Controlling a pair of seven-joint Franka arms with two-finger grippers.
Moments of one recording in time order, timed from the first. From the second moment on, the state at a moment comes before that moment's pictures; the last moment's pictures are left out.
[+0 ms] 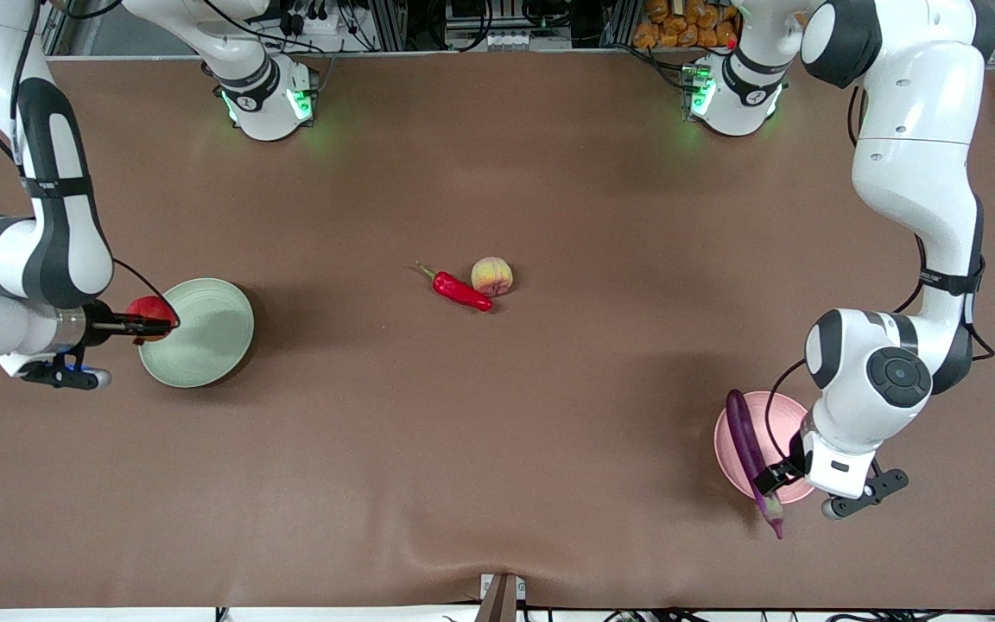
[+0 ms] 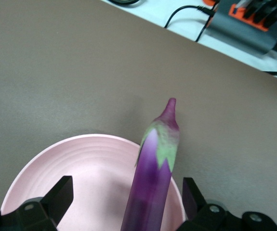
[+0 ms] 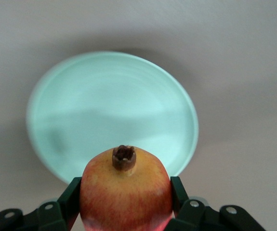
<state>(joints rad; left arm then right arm) -0.03 0.84 -0.09 -1.33 0.16 2.48 -0.59 0.01 0.41 -0.24 -1.88 0.09 1.96 -0.13</state>
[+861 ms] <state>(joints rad) -0.36 0.63 -0.12 -1.34 0.16 2.02 -0.94 0.02 0.40 -0.26 -2.07 0.13 2.19 -0.15</state>
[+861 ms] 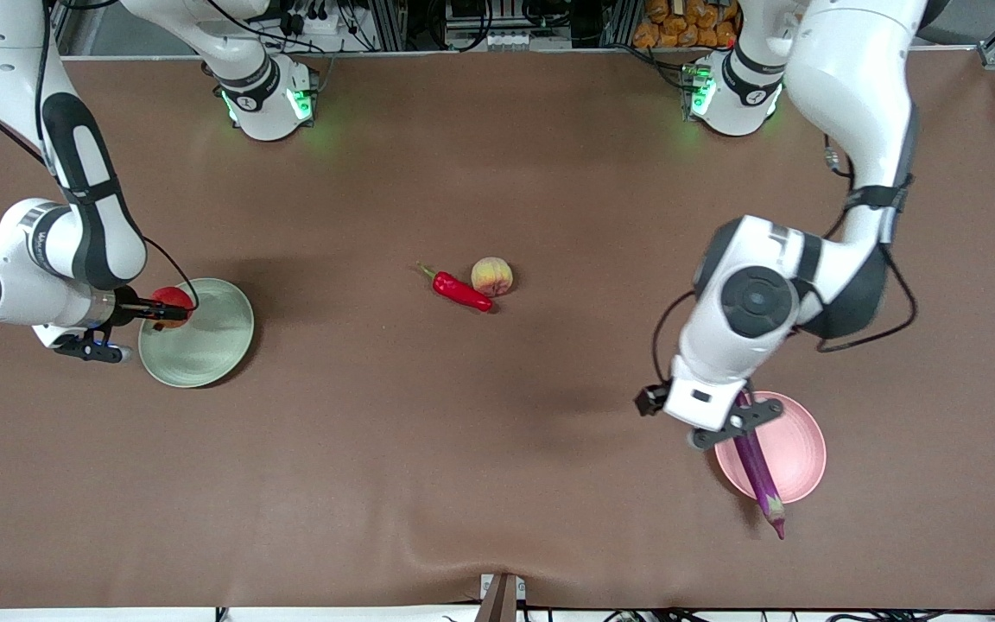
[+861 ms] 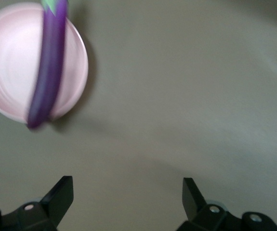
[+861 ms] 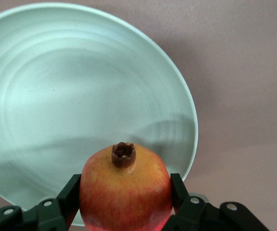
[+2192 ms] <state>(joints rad) -0.92 0.81 -0.10 -1.35 0.13 2.32 -2.14 0.02 0.37 -0.25 -1.64 0.17 1.64 -0.15</state>
